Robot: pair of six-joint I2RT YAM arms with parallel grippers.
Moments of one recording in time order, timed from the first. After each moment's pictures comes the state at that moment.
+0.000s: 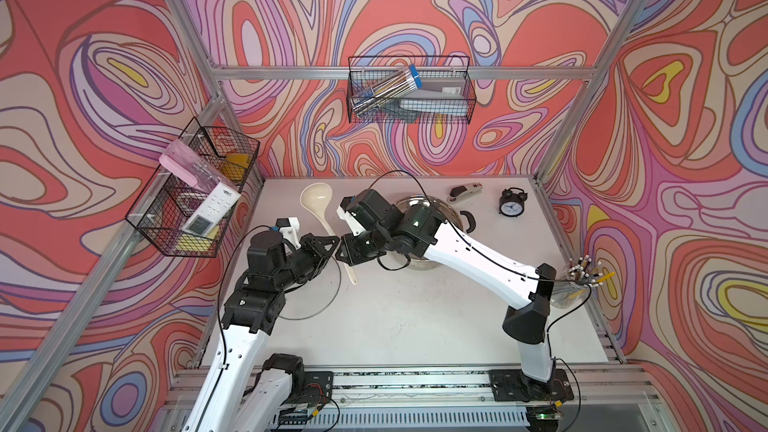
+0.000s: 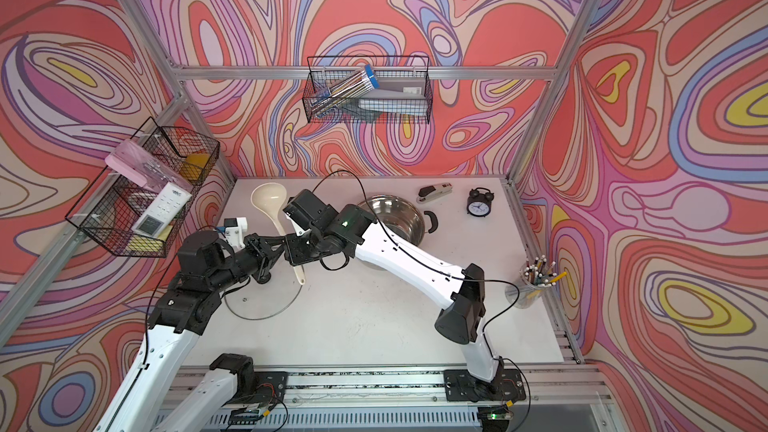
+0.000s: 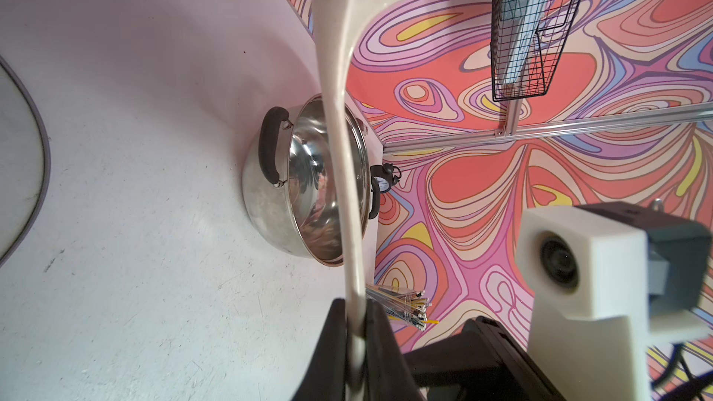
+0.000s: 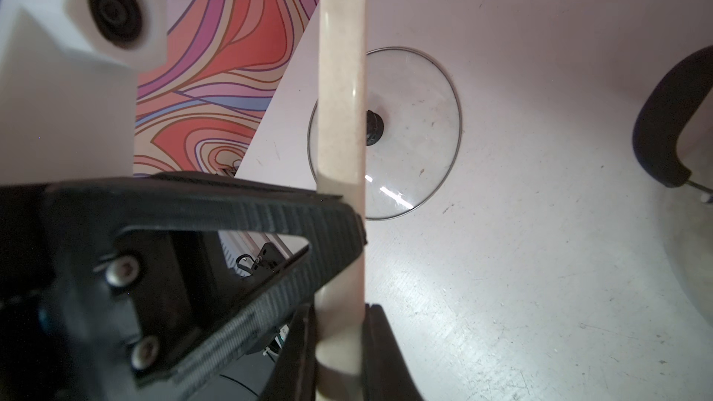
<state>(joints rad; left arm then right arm) -0.13 0.75 0.83 -0.45 0.49 -1.12 1.04 2.00 2.20 -1.02 -0.17 0.59</state>
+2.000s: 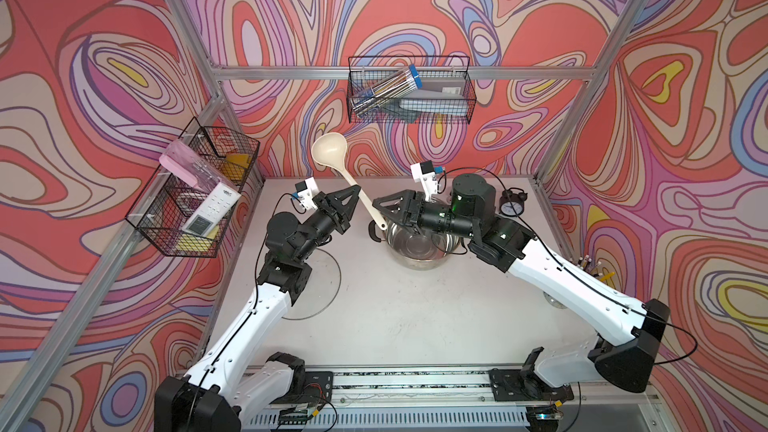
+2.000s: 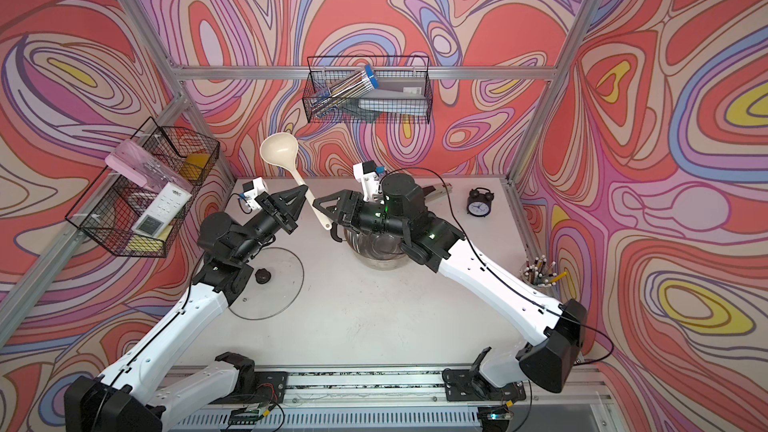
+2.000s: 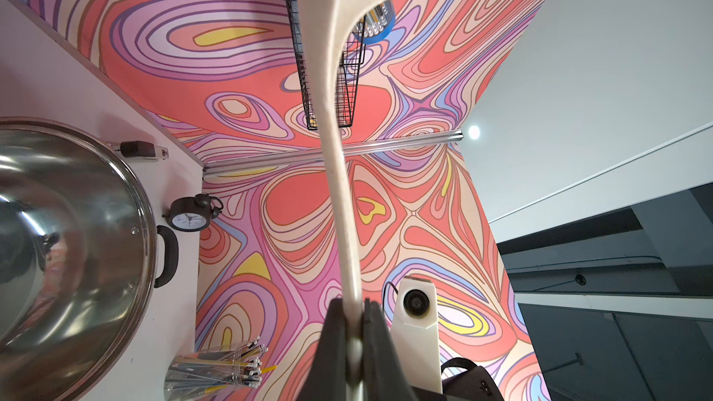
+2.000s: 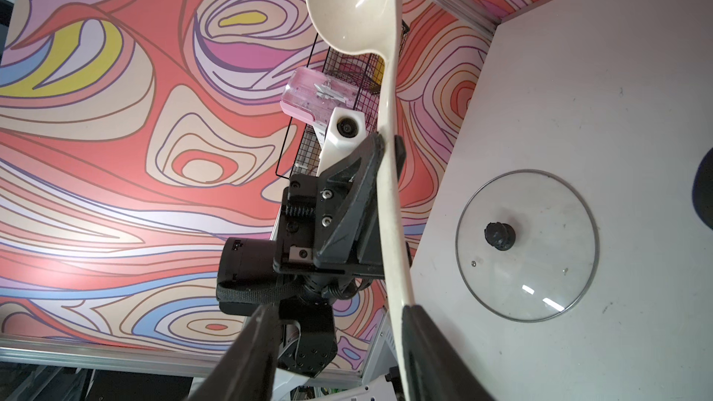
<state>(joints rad) -0.28 1.05 0.82 0.46 0.45 -1.59 0.79 1.44 1.47 -0.15 -0.42 1.06</state>
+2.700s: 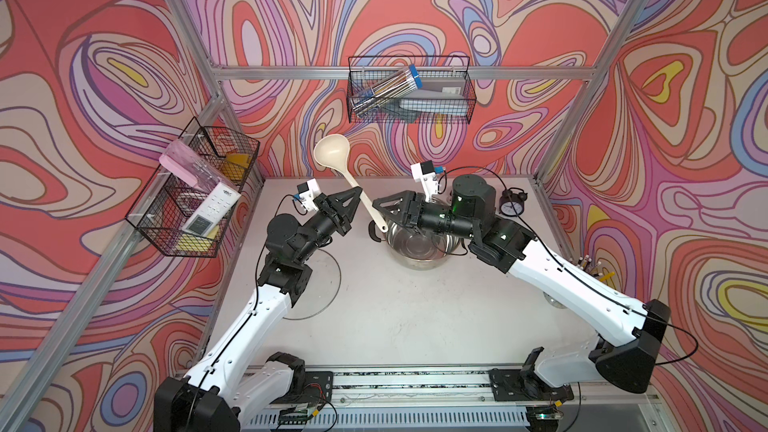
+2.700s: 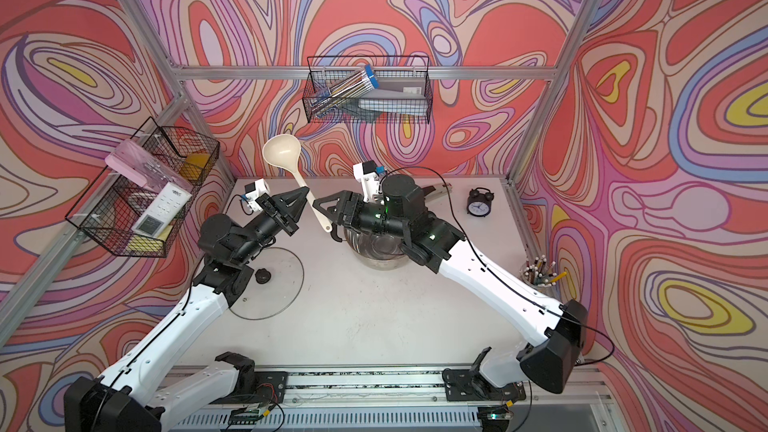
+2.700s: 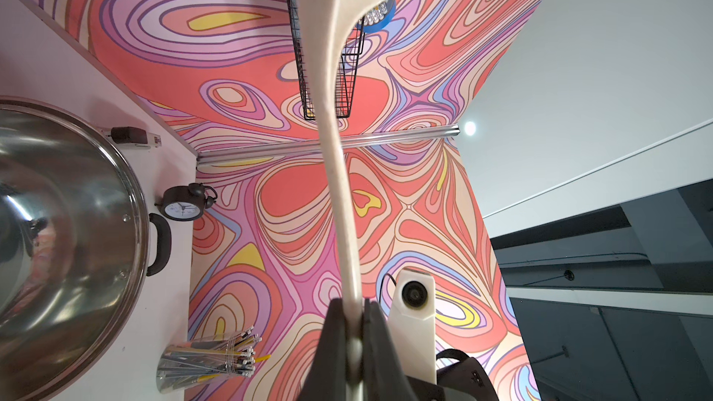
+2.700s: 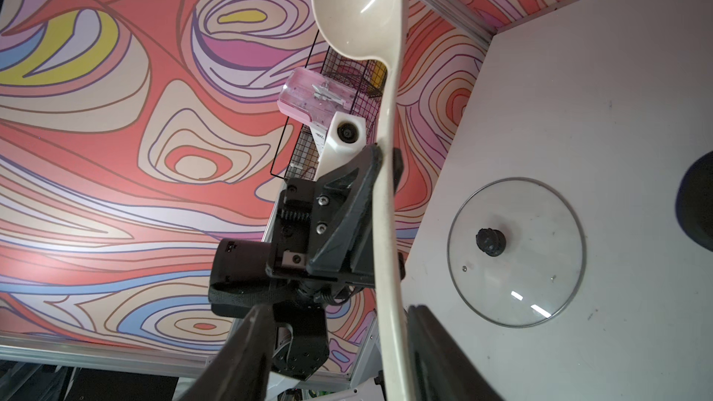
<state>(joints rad) -0.28 1.03 0.81 0.48 0.46 -1.62 0.79 1.42 1.46 -0.19 -0.39 1.01</state>
